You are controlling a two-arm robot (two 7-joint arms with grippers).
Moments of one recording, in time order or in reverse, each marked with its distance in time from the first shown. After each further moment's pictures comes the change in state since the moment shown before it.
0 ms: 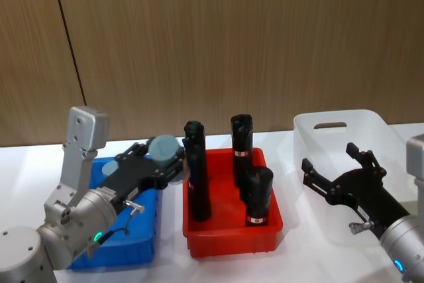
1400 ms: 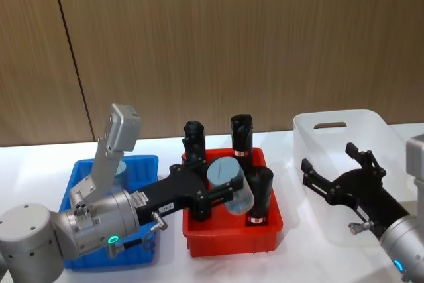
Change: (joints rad) left arm -0.099 -0.013 0.033 0.086 -0.044 0.064 -0.493; right arm 0.000 0.000 0.000 0.000 -0.001 0.000 0.004
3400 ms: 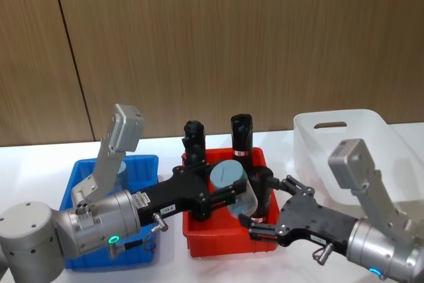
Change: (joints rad) left arm -0.011 -0.001 0.005 0.012 0.002 0.012 -0.034; right arm 0.140 0.021 -0.057 0.080 -0.119 0.142 0.520
